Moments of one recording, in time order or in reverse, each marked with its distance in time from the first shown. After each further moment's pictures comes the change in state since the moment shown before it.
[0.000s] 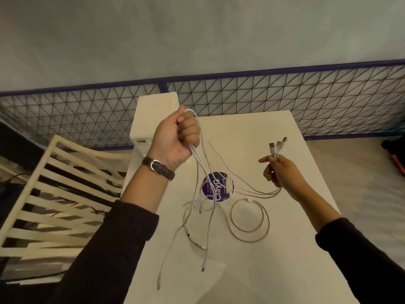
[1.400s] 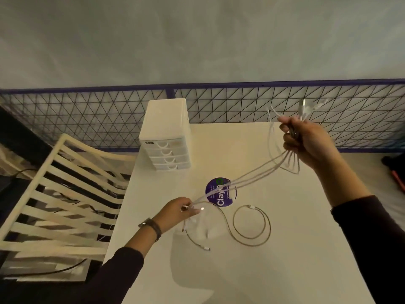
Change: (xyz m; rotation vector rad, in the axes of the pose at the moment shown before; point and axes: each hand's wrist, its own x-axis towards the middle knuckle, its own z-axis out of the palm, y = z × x) left_hand -0.037 -0.085 -0.185 1.400 0.092 -0.022; right_hand 0.007 -0.098 -0.029 0.465 -0.147 -0.181
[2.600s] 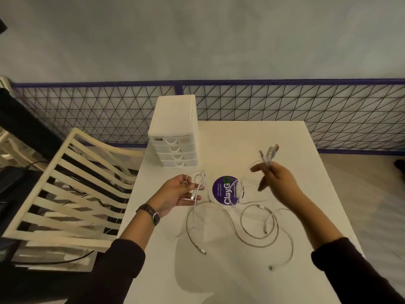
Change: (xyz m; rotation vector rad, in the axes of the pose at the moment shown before) left_hand -0.012 0.054 -0.038 -0.690 0.001 -0.135; right_hand -0.040 0.088 0.047 -0.758 0.035 0.015
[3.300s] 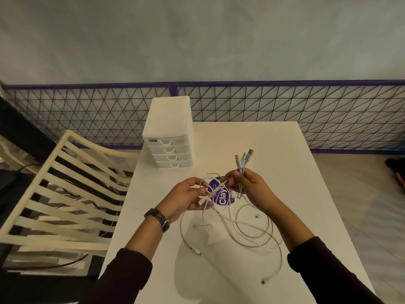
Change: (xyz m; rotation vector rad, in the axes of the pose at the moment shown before) left_hand -0.008 0.000 0.044 0.000 -0.034 0.026; right_hand -0.010 -0.011 0.038 0.414 -0.218 0.023
